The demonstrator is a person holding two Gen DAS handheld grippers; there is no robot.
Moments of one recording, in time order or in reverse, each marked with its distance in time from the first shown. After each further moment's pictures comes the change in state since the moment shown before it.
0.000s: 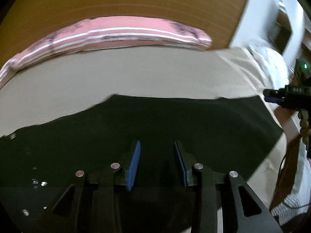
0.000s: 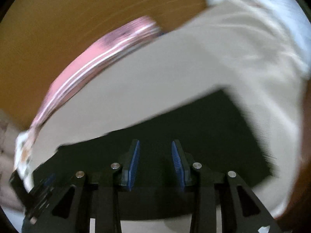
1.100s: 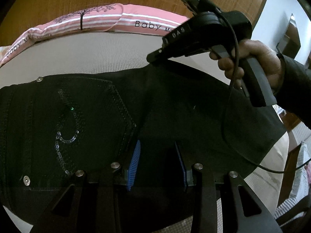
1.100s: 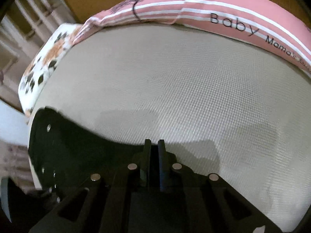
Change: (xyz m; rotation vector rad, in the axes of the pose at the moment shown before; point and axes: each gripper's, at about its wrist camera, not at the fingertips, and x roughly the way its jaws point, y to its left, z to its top) left arm -0.011 0.054 -0.043 -0.090 0.003 -0.008; right arm 0.230 0.289 0.010 -0.616 0.335 0.187
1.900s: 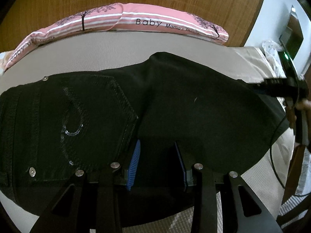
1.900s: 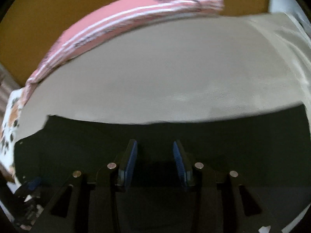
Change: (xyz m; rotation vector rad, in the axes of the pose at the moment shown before) left arm -0.006 -0.009 -0.015 0.024 0.020 0.057; right arm -0.142 -0.153 -0.195 0.522 -0.207 -0.322
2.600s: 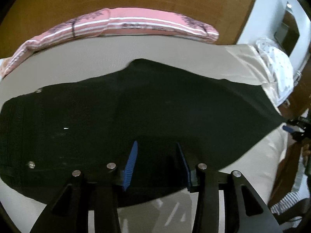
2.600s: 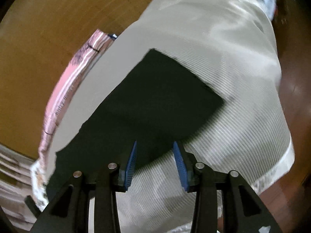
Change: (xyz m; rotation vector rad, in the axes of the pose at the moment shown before) left arm -0.022 -0.047 0.010 0.034 0.023 -0.030; right arm -0.124 -0.195 -0.135 0.565 -0.160 0.114
